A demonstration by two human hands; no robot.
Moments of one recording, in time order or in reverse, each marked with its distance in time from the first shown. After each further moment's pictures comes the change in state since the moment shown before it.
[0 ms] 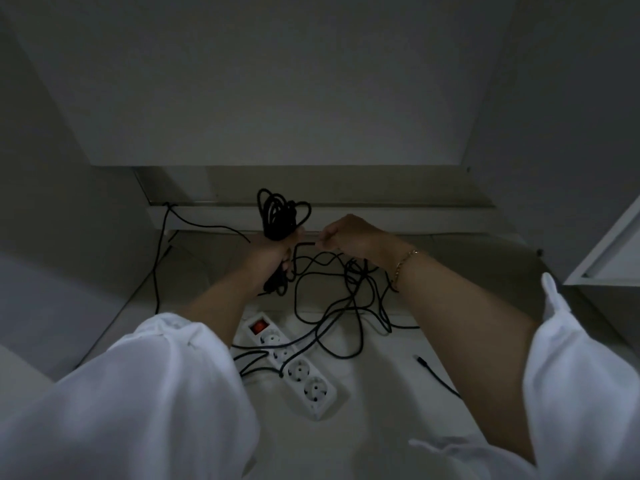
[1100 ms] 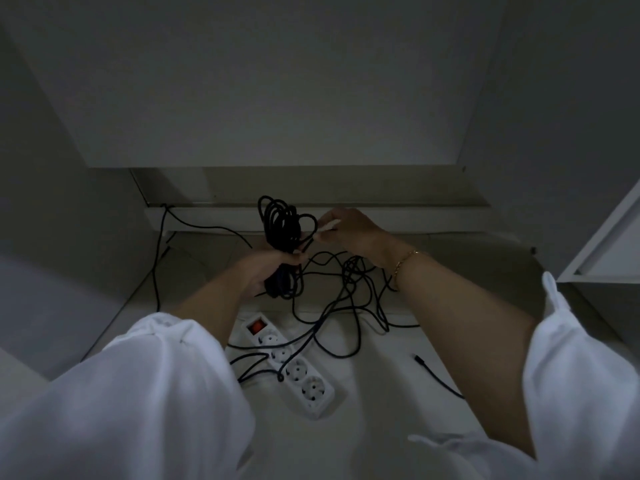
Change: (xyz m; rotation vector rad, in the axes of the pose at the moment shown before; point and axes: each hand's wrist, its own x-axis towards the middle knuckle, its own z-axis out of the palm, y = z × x) left_hand -0.022 0.011 0.002 0.091 -0.158 -0.211; right_hand -0.004 0.005 -0.003 0.195 0.114 -0.074
